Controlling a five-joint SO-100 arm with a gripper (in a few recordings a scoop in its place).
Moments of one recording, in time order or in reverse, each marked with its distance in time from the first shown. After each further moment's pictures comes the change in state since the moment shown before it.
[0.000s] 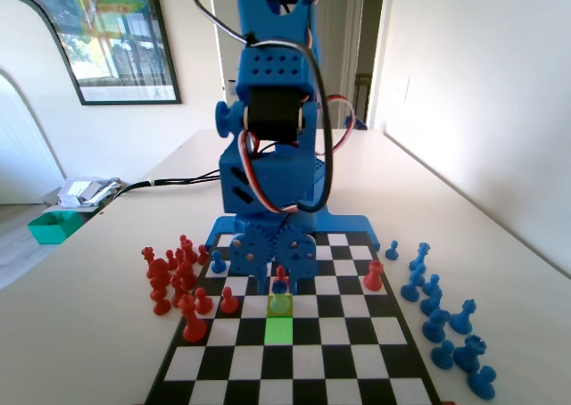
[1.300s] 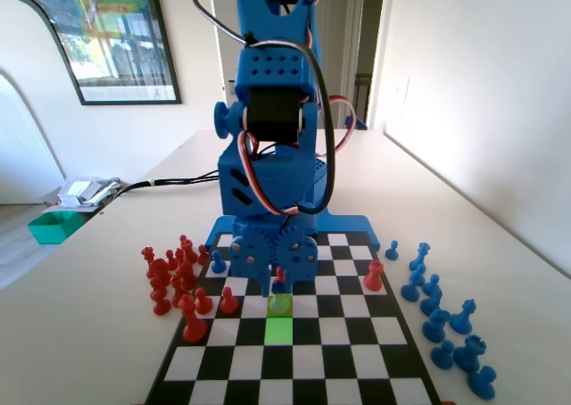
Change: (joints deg) arm -0.2 -1.1 -1.6 0.0 -1.5
